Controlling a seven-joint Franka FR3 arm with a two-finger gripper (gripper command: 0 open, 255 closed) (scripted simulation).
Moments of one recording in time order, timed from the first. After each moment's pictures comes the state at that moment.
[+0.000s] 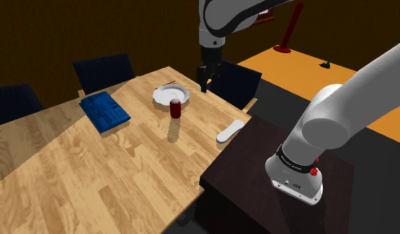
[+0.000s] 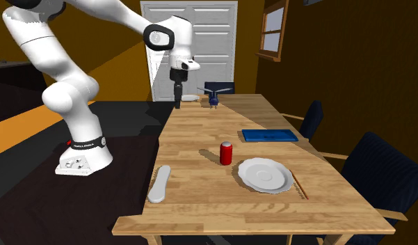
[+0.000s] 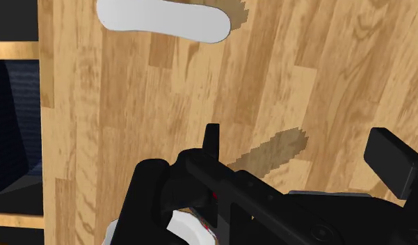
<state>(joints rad) -0.01 -0.36 0.07 -2.47 0.08 1.99 -0.03</state>
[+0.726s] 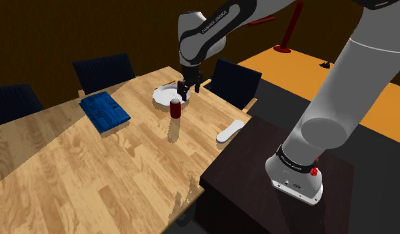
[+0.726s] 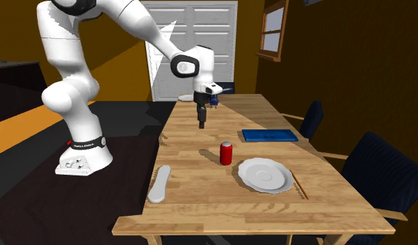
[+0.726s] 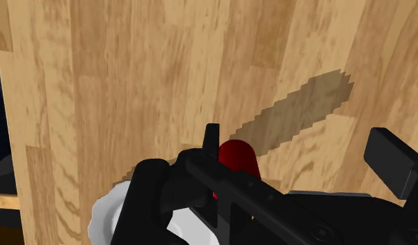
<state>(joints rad) -0.02 0.05 0.09 -2.32 0.02 2.30 0.02</state>
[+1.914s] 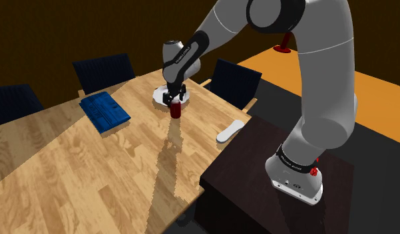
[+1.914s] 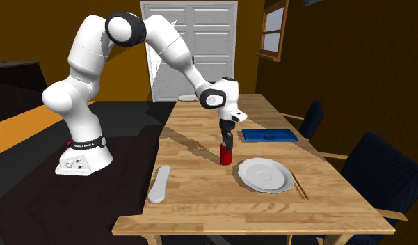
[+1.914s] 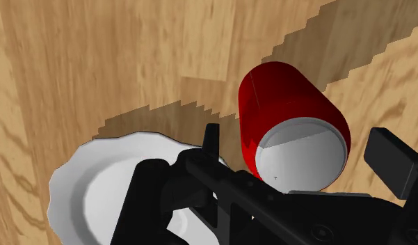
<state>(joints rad) -0.01 0.57 0.04 -1.93 -0.06 2.50 0.07</state>
